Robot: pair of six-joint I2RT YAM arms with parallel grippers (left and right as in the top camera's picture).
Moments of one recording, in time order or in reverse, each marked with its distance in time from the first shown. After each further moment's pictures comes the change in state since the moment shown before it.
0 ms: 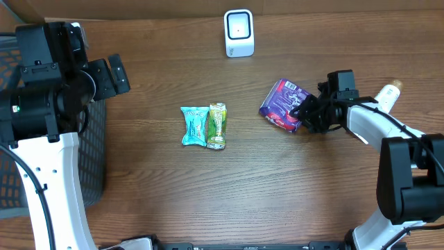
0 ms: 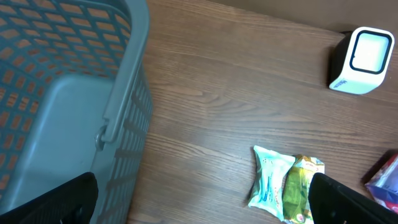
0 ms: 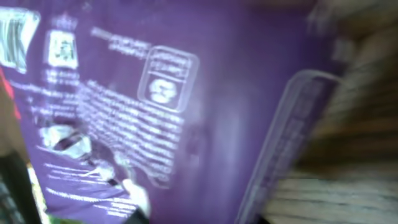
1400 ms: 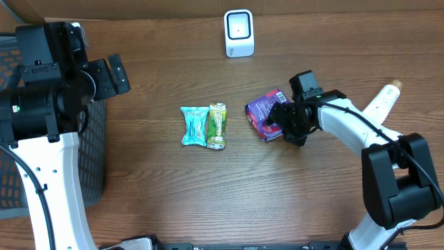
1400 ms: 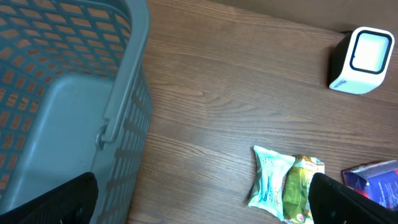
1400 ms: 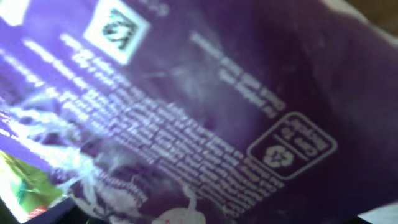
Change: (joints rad) left arm 0.000 0.000 0.000 0.000 0.000 0.000; right arm 0.206 0.006 0.106 -0.255 0.130 0.096
